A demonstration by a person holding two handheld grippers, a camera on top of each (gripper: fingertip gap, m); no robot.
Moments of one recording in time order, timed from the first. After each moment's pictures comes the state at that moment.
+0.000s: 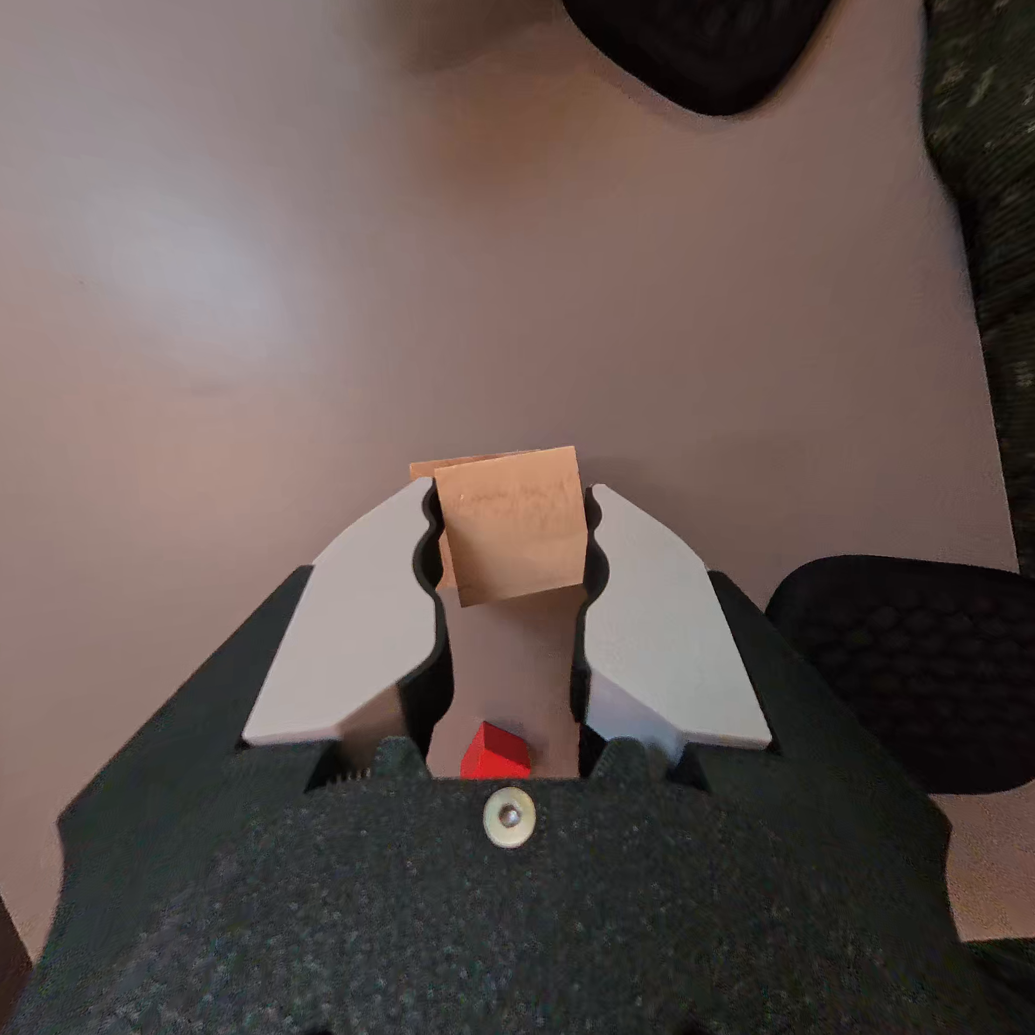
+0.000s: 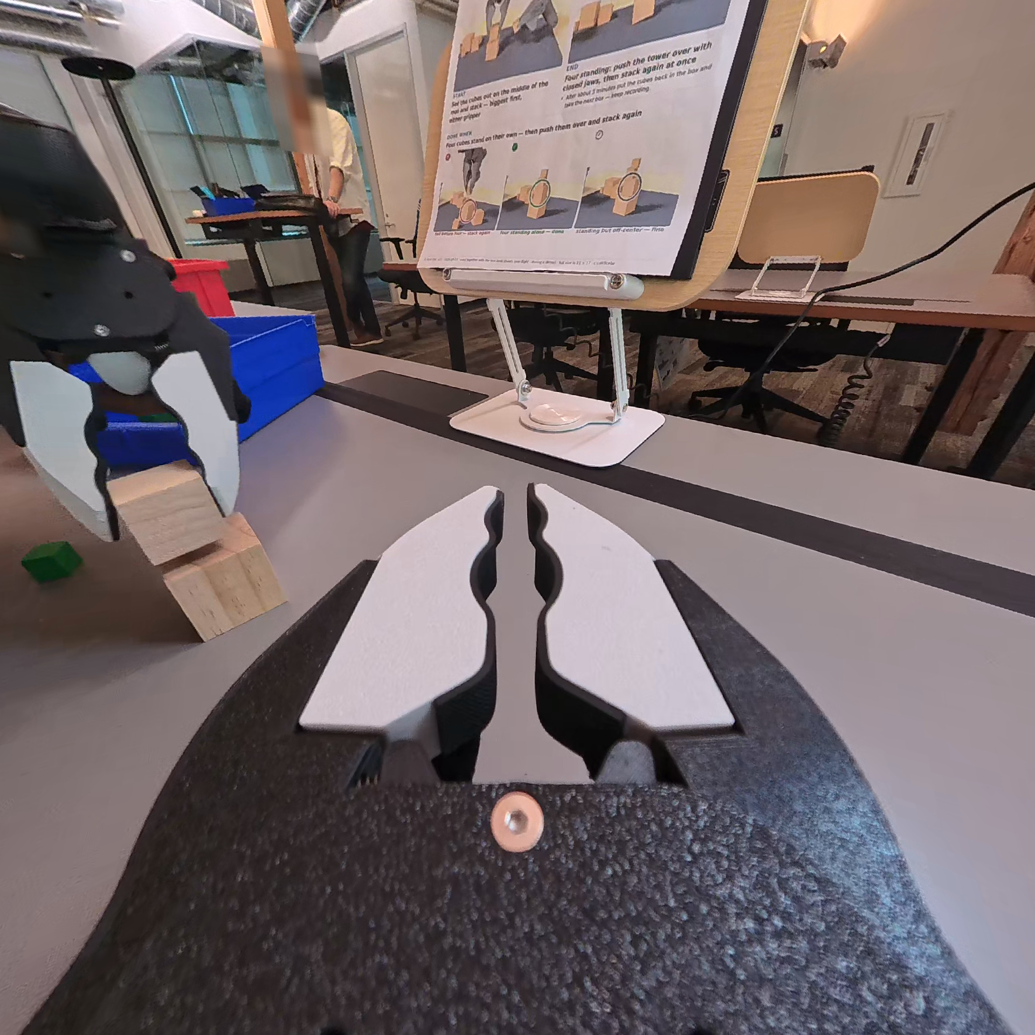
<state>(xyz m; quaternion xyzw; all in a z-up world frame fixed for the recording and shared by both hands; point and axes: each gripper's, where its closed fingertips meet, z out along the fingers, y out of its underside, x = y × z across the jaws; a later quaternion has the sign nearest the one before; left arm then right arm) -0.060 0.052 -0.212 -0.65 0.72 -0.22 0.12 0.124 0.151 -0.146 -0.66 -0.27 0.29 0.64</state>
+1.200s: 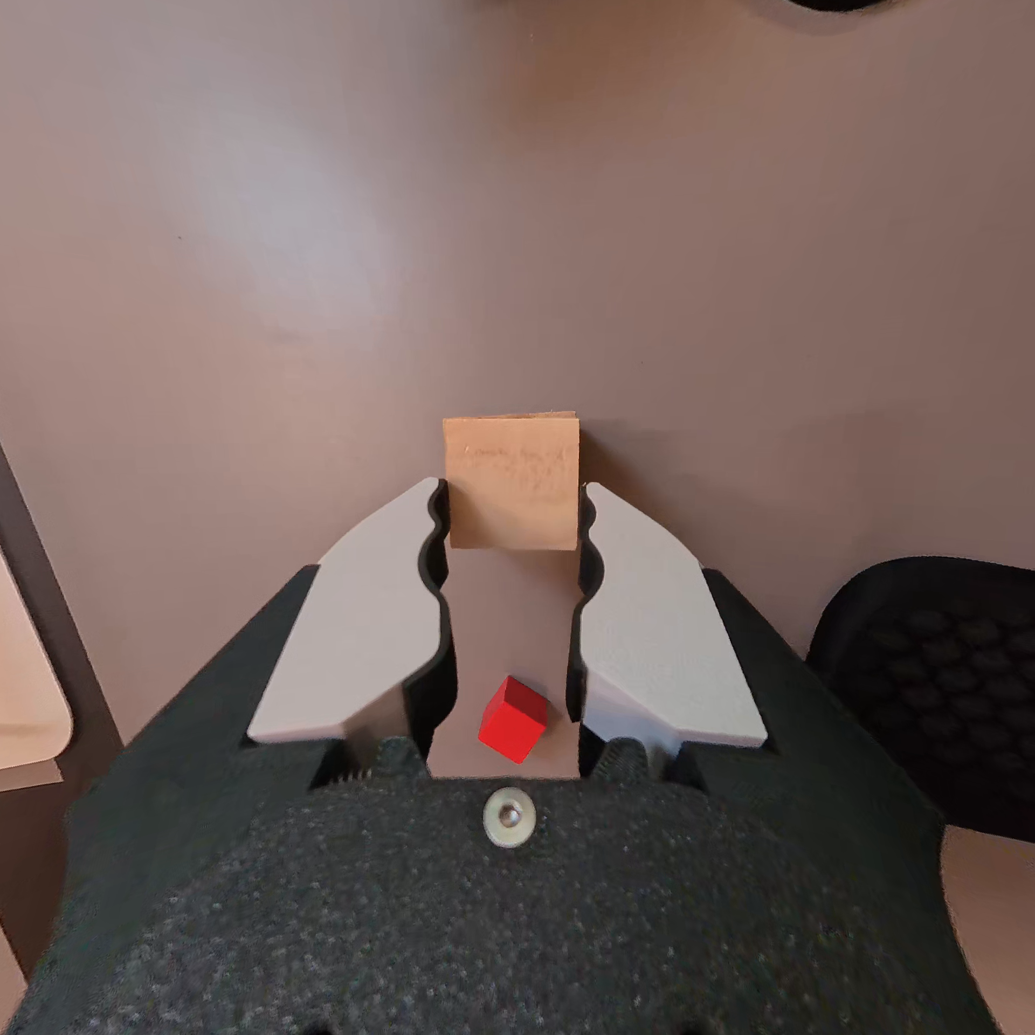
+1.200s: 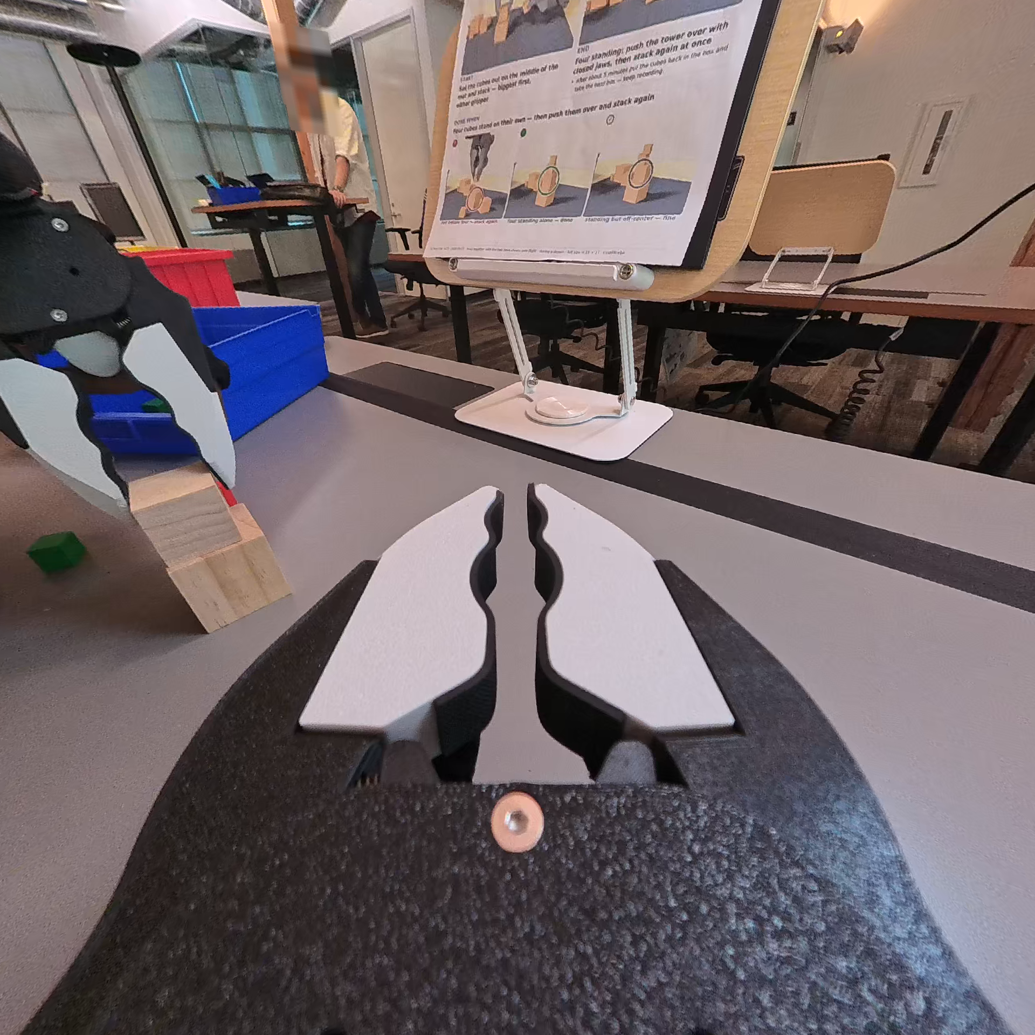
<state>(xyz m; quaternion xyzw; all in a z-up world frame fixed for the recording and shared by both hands) -0.072 0.060 -0.213 -0.66 0.72 -0.13 0.17 0.122 0.150 -0.150 -0.66 -0.28 0.30 0.63</state>
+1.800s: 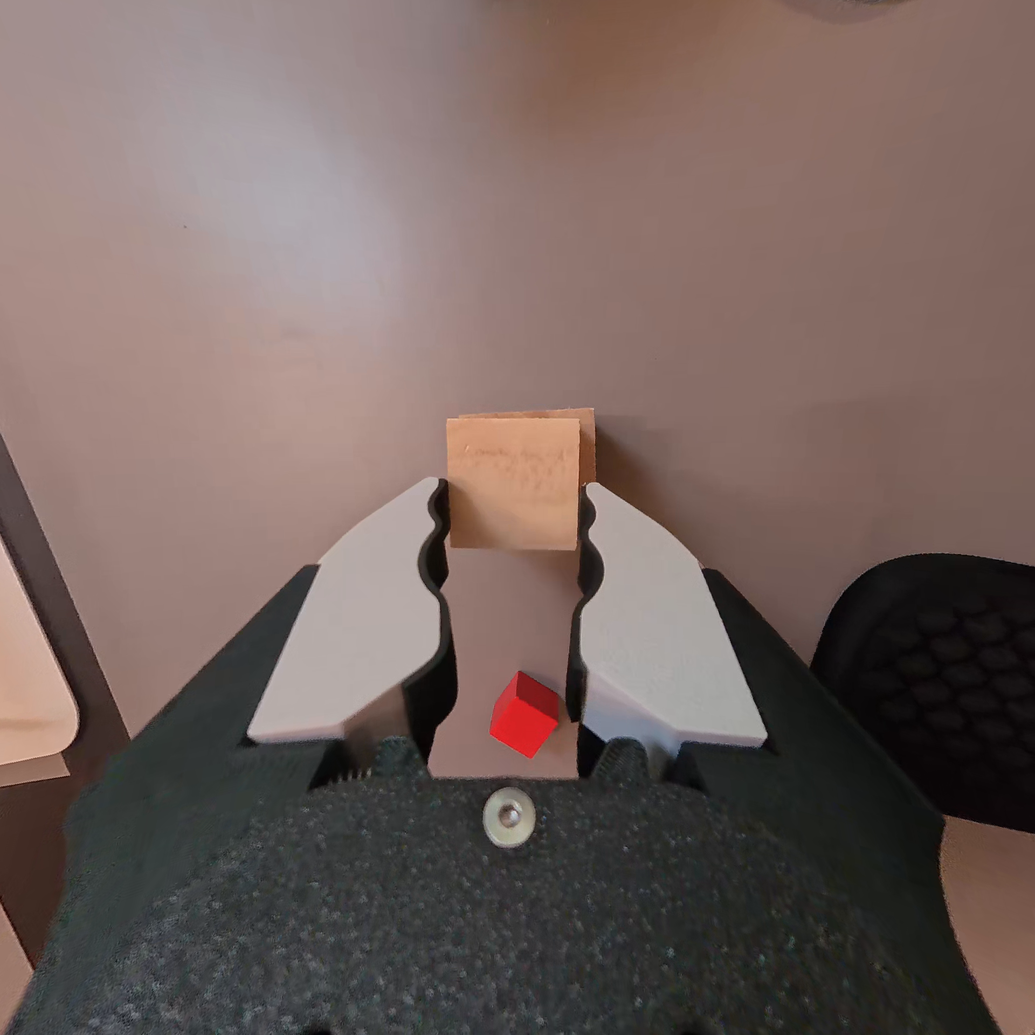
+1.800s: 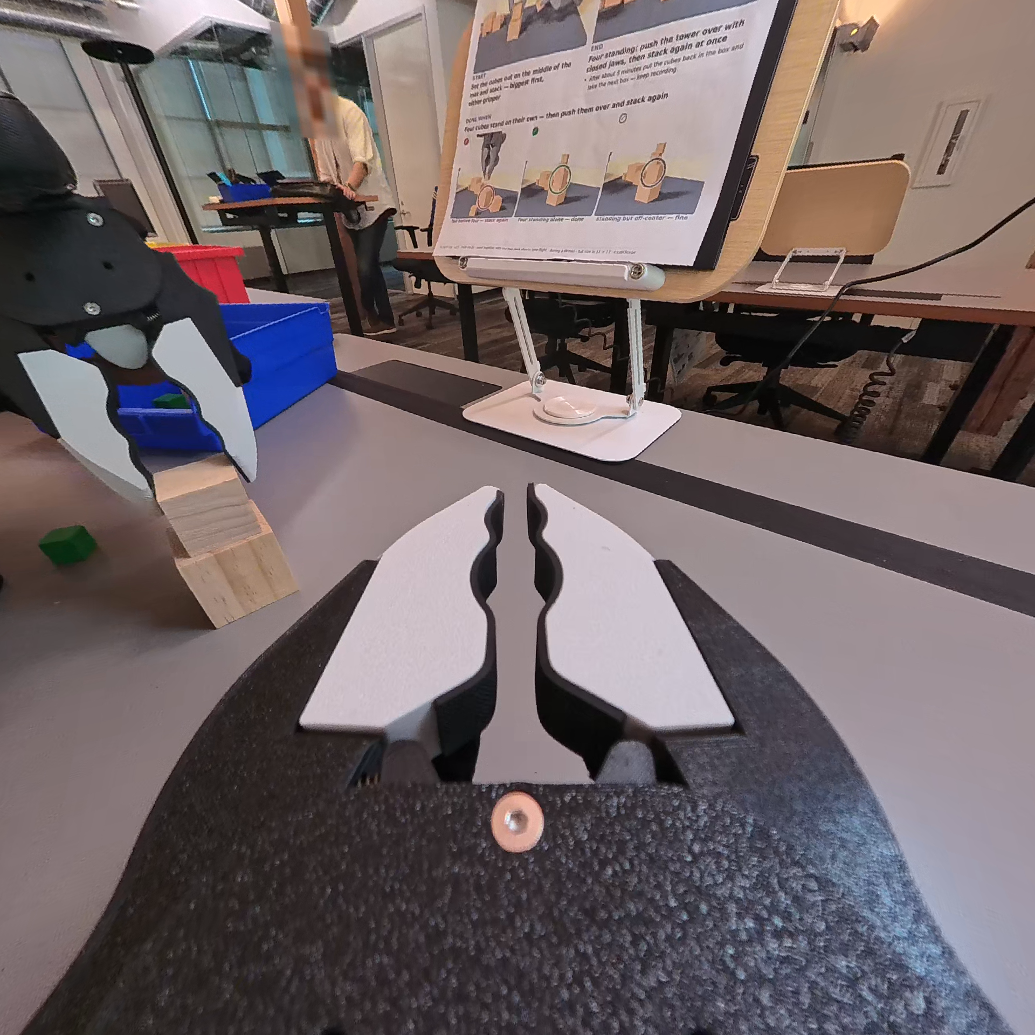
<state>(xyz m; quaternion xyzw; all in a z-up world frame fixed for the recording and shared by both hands) -0.072 0.066 -0.212 -0.66 0.72 -0.12 0.16 0.119 0.148 -0.150 -0.66 -0.28 0.30 0.63</state>
